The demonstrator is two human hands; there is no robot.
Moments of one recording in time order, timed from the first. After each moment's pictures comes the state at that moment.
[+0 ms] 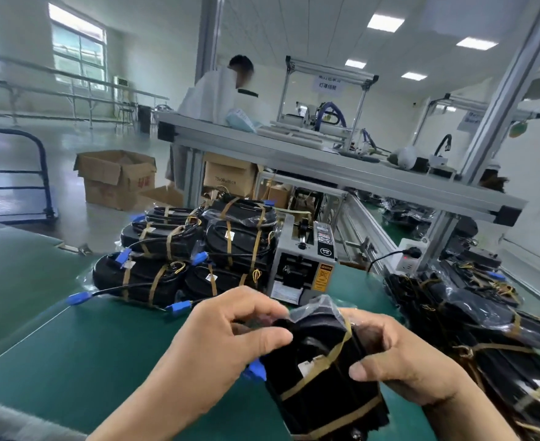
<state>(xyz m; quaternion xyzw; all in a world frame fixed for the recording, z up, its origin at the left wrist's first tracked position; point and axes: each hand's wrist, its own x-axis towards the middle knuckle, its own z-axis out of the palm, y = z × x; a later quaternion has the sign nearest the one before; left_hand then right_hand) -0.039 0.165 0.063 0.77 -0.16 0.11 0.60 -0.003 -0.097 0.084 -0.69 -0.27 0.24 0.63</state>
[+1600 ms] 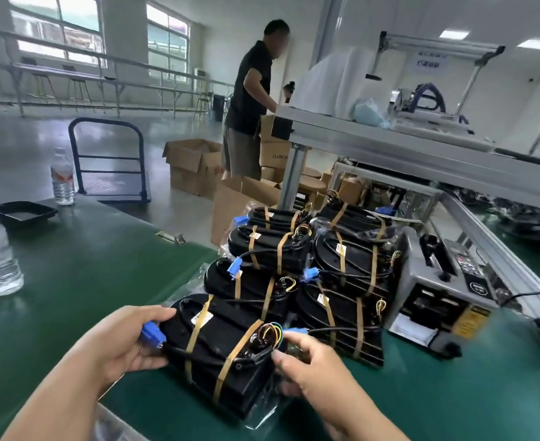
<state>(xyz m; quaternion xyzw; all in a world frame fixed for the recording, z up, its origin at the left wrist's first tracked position) 0.030 0.437 -0.017 0.62 0.28 -0.06 0.73 0.077 0.152 -0.027 -0.79 -0.03 0.22 0.57</state>
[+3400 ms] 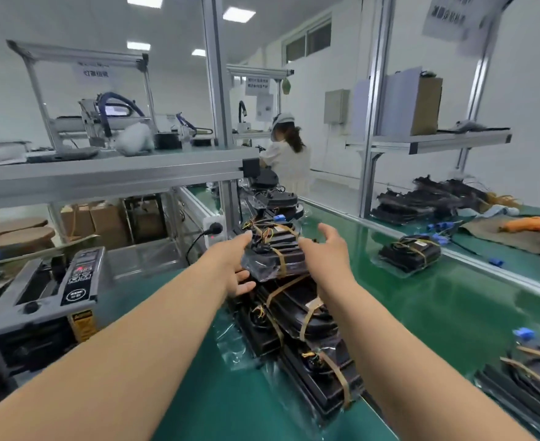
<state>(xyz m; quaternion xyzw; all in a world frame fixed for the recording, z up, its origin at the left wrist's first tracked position) 0.122 -0.220 0.112 0.67 -0.01 -0.30 0.68 0.024 -0.344 0.090 -0.71 0.30 -0.36 0.53</state>
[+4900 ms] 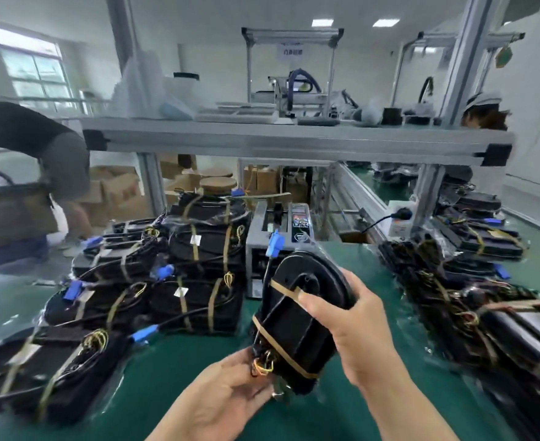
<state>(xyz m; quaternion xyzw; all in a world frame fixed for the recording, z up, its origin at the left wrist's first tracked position) 0.025 0.110 -0.016 0.44 0.07 -0.29 0.85 0.035 -0.078 0.041 -0.68 -0.05 -0.14 0.72</state>
